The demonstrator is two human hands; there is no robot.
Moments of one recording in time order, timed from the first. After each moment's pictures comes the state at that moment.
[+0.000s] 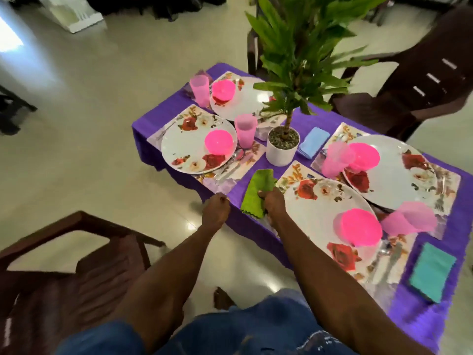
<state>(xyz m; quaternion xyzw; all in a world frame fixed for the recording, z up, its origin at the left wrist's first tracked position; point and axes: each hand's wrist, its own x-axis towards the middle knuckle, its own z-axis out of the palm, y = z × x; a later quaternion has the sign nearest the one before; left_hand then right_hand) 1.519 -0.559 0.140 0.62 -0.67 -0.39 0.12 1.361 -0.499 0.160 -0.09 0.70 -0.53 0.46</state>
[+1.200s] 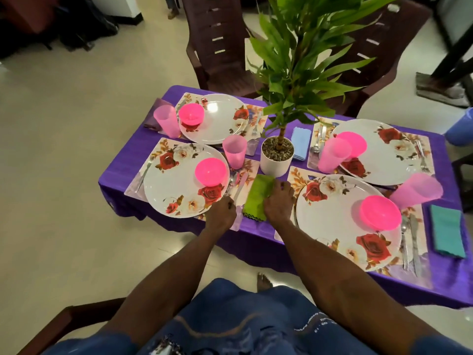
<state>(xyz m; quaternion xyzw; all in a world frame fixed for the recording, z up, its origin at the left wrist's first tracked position) 1.511 -0.690 0.138 0.42 -0.84 -0.33 0.05 1.374 -0.580 0.140 -0.22 0.94 -0.24 0.11</state>
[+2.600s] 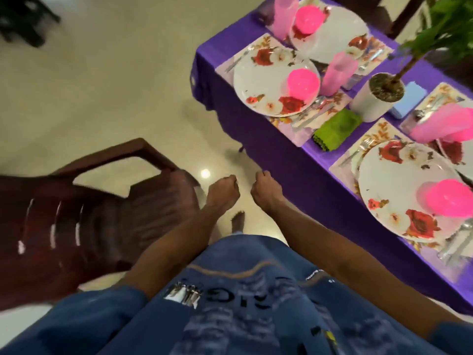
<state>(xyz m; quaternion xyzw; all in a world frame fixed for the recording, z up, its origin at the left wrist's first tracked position) 1.760 -0.546 0.102 0.58 -0.78 -0.24 0.00 1.620 -0.507 0.119 -0.57 0.78 -0.03 0.25</state>
